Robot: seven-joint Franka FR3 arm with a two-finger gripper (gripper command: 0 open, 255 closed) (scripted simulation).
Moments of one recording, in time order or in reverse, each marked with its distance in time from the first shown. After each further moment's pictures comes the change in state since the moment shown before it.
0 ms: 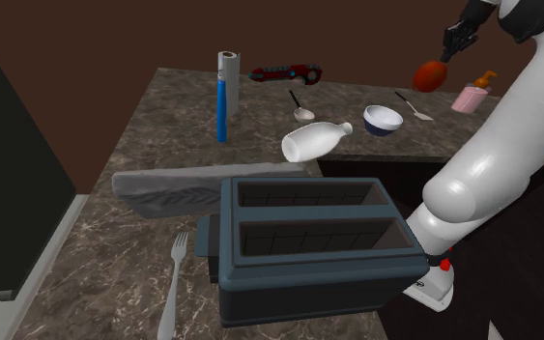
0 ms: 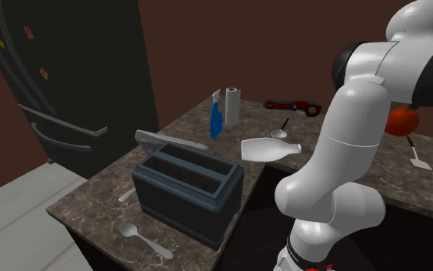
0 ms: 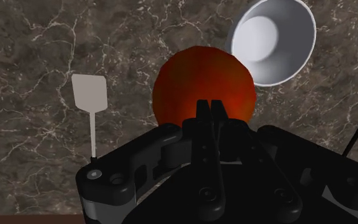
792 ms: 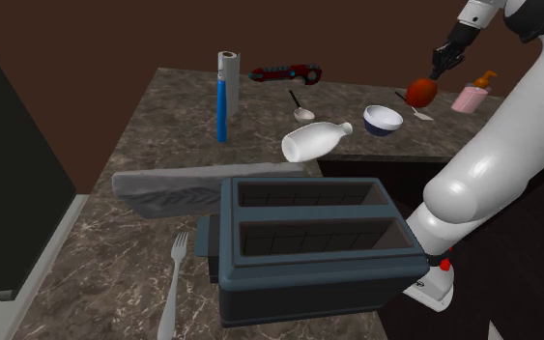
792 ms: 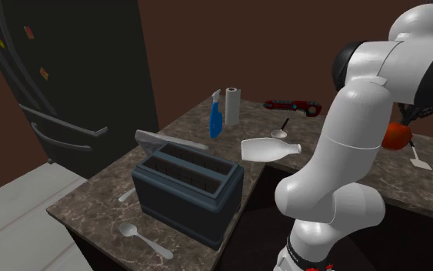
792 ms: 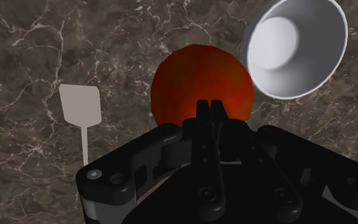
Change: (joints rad) arm 0.016 -0.028 0.007 -0.186 -0.019 0.168 0.000
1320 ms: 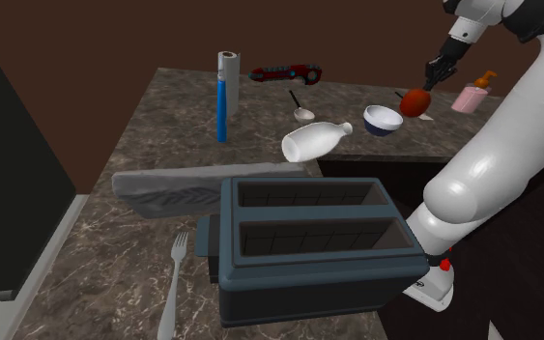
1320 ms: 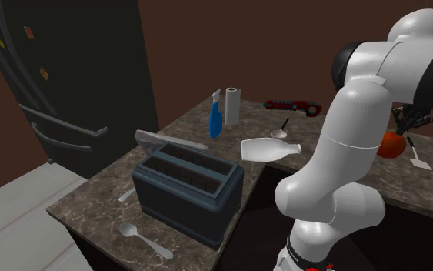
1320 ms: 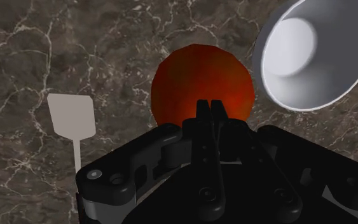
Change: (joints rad) arm 0.002 0.007 0.002 -0.104 0.008 0.108 -0.013
